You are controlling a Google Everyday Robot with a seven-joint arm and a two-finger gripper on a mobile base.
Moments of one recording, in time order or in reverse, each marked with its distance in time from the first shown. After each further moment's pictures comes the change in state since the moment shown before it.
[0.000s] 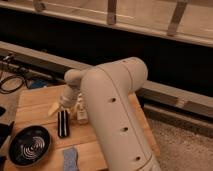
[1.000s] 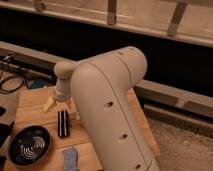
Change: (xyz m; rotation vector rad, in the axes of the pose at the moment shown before) arm 0.000 0.022 -0.046 0.095 -0.058 -0.059
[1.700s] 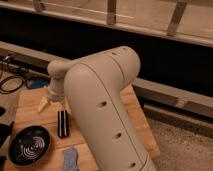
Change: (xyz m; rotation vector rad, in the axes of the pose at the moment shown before) arm -0.012 0.033 0.011 0.005 0.030 -0.045
